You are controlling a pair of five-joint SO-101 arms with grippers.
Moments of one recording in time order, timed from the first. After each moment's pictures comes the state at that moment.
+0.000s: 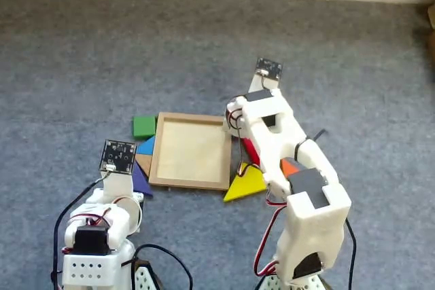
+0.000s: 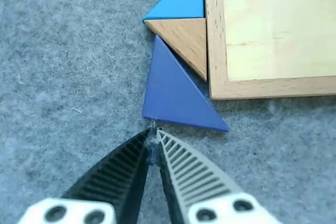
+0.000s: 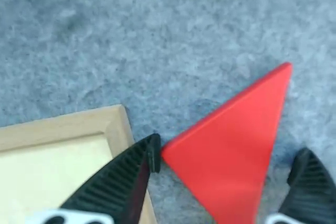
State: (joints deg) left arm -5.1 -102.6 96.0 75.9 -0.5; right arm -22.8 20.6 13.1 53.8 -29.1
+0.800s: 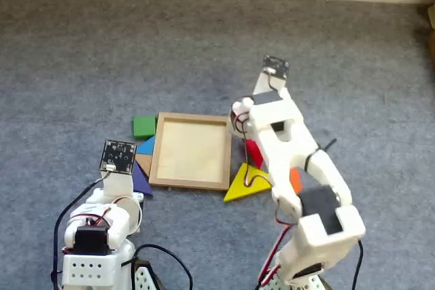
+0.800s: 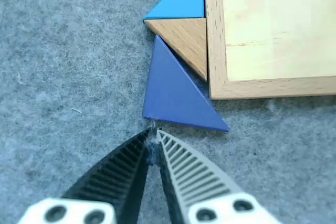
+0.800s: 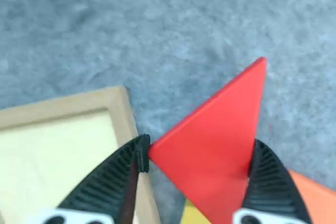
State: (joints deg) left arm -5.1 -102.6 96.0 75.9 -0.5; right arm -21.9 6.7 20.4 55.3 -29.1
